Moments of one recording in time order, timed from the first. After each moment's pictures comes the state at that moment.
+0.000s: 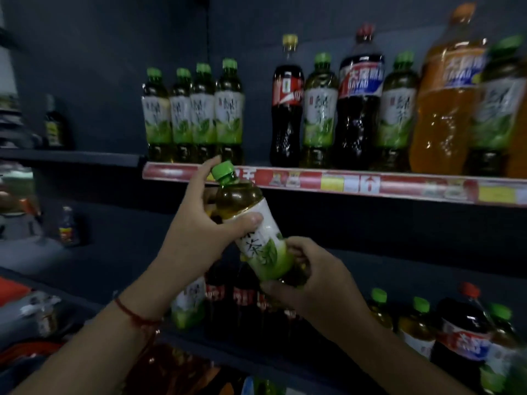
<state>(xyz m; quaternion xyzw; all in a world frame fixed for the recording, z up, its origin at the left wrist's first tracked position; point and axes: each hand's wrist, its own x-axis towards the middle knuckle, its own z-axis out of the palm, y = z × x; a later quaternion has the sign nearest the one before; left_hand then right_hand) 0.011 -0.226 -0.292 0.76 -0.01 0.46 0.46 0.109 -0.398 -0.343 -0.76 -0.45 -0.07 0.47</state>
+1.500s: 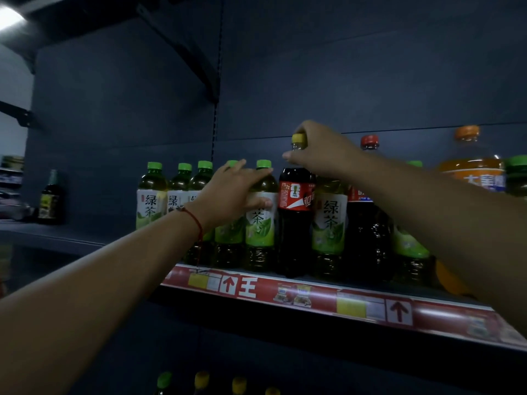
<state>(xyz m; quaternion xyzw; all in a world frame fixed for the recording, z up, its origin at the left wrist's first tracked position) 0.155 -0.127 -0.085 0.90 0.02 0.42 -0.10 0.215 -0.313 -0.018 -0.79 -0.43 -0.33 0.29</state>
